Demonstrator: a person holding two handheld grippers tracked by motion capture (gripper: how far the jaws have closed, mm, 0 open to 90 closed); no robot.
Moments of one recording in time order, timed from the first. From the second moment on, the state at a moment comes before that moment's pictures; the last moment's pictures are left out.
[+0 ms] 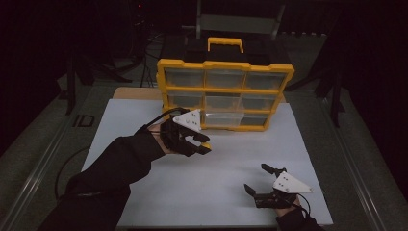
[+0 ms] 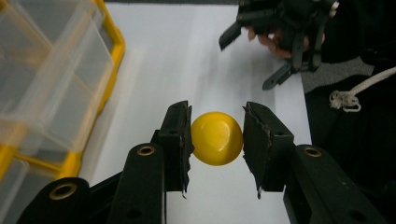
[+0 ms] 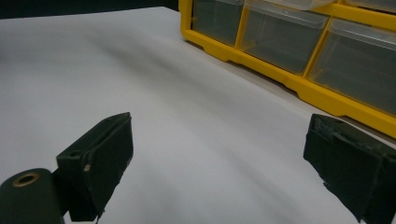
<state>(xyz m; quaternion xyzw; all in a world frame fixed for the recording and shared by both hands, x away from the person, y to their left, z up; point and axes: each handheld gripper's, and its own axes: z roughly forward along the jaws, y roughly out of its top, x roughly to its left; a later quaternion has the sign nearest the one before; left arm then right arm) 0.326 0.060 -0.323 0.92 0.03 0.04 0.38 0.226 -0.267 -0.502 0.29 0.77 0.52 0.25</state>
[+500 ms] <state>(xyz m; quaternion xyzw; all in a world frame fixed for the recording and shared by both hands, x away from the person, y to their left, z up) 0.337 0.057 -0.285 0.91 0.03 0.05 0.41 0.225 -0.267 -0.500 0.28 0.77 0.52 0.25</state>
